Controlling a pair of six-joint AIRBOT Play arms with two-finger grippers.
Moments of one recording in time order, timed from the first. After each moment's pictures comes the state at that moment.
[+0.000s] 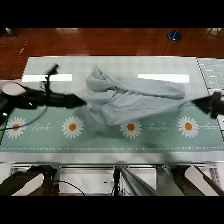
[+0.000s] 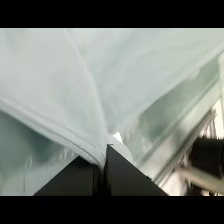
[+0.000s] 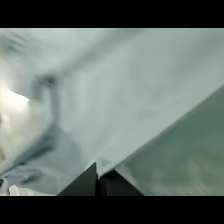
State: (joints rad) left arm -0.02 -1.09 0.88 0.55 -1.18 -1.02; right arm -0.76 -1.01 0.81 -0.51 1.43 1.17
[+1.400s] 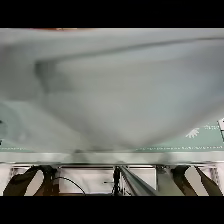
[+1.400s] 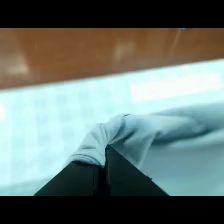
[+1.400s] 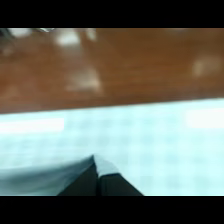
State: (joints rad) left arm 0.24 -0.74 1.92 1.14 -1.69 -1.44; right arm -0.76 -0.86 2.09 -0.75 1.79 1.56
